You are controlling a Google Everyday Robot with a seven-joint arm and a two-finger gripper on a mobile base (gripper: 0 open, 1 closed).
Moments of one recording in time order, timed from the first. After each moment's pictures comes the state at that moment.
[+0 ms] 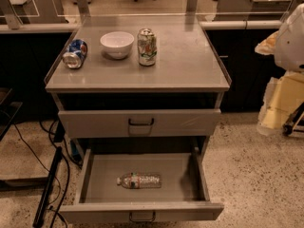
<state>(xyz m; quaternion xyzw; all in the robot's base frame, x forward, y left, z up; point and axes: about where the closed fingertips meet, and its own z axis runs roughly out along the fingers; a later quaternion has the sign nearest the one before) 0.438 -0.216 0.977 -0.60 0.78 -0.04 0.16</state>
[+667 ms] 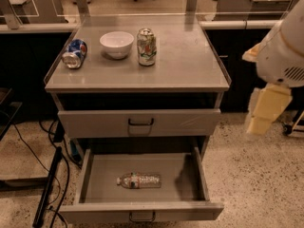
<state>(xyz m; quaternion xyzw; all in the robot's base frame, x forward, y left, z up) 0.448 -0.206 0.953 -0.62 0.77 -0.05 0.16</state>
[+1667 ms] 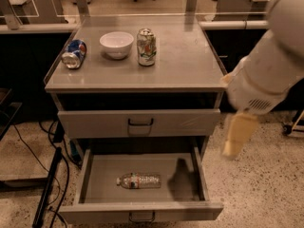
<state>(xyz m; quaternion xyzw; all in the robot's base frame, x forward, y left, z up) 0.450 -0.176 0.890 -0.64 0.76 -0.04 0.15</state>
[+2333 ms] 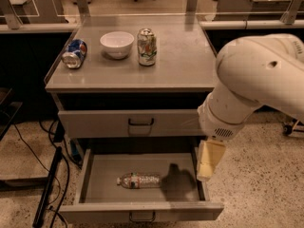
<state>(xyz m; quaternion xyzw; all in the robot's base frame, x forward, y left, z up) 0.448 -0.139 0.801 -0.64 0.76 0.00 0.11</state>
